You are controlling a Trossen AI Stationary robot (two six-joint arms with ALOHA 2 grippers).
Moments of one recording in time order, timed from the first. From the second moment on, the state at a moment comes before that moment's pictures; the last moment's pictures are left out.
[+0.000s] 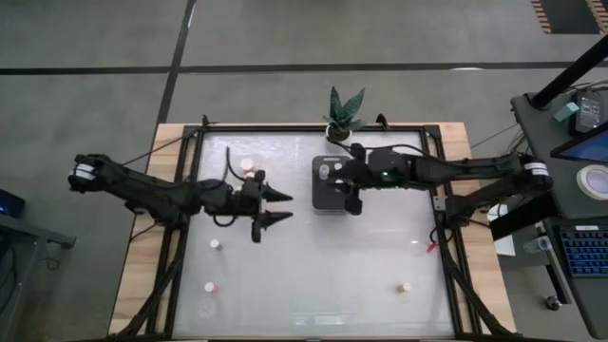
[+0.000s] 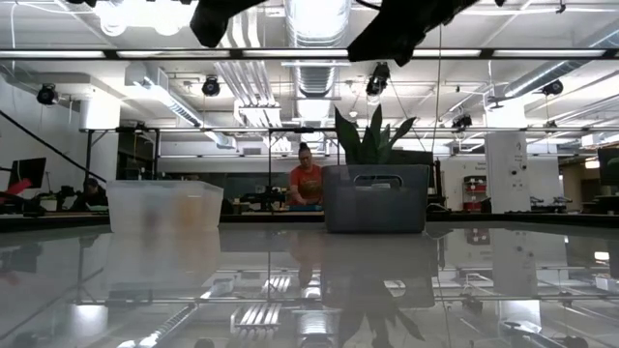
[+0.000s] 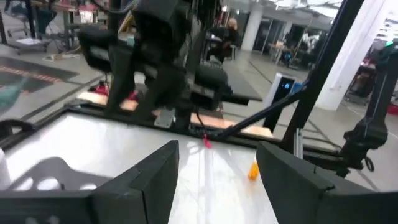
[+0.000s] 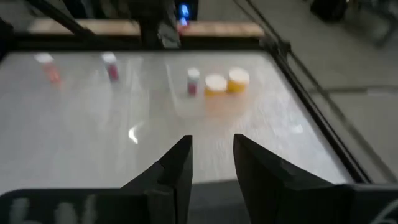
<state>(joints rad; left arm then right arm) -0.18 1.11 0.71 0.38 -0.20 -0.23 -0.07 1.30 1.01 -0.16 0.07 -0.06</state>
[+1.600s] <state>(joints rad) -0.74 1.34 1.05 -1.13 0.02 -1.98 -0.05 1.06 0.57 0.23 -0.09 -0.14</state>
